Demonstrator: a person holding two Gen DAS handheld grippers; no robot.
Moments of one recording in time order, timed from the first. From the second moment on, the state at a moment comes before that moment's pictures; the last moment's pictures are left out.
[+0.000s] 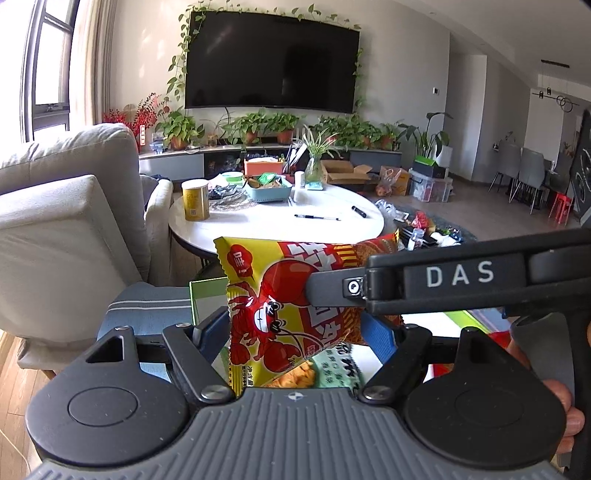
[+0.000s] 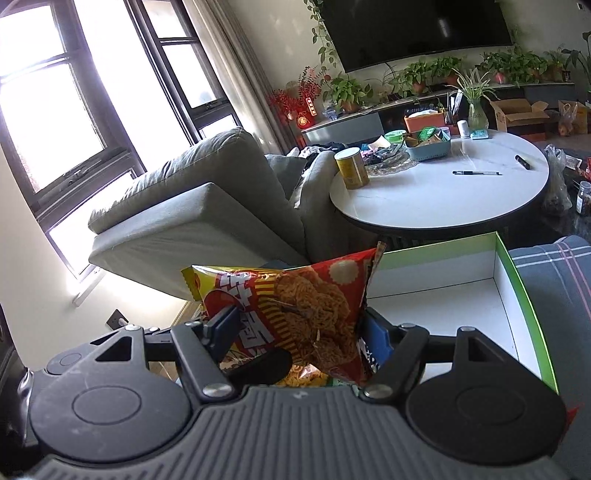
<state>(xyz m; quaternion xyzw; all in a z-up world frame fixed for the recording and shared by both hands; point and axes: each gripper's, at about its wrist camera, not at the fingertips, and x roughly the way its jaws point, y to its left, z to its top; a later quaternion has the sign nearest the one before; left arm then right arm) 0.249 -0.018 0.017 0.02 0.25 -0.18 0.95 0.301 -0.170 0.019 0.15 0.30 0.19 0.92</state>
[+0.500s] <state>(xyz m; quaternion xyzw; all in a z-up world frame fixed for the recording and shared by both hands) 0.300 -0.007 -0.016 -0.01 0.31 -0.16 0.94 0.349 -0.154 -0.008 0.13 0.35 0.18 0.91</state>
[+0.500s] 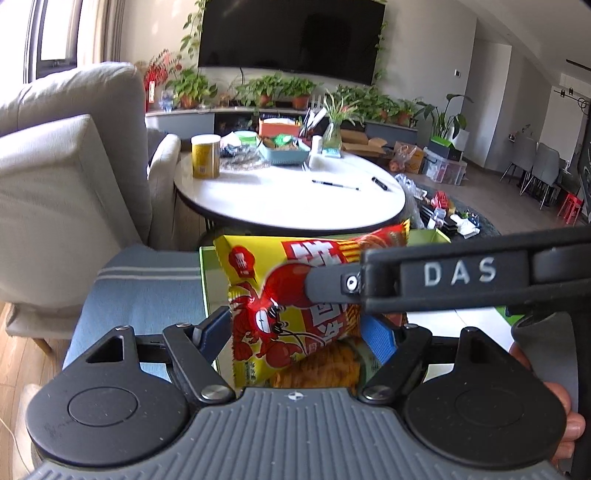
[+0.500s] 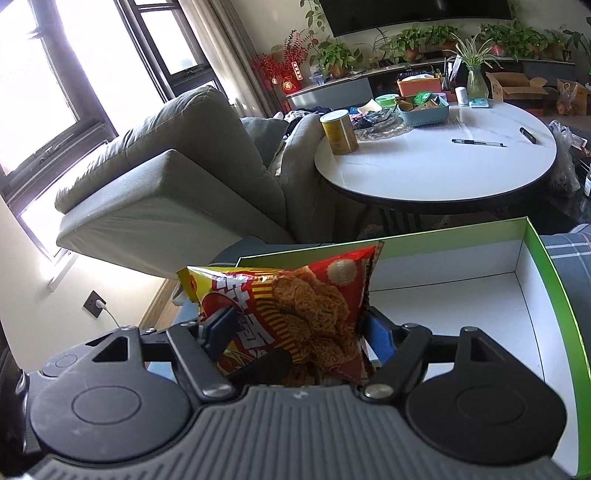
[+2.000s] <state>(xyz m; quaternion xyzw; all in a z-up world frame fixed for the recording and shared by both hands) 0.167 -0.108 -0.033 0.06 0.33 -0.27 0.90 0.210 -0.264 -0.036 0.21 0.33 0.11 0.92</state>
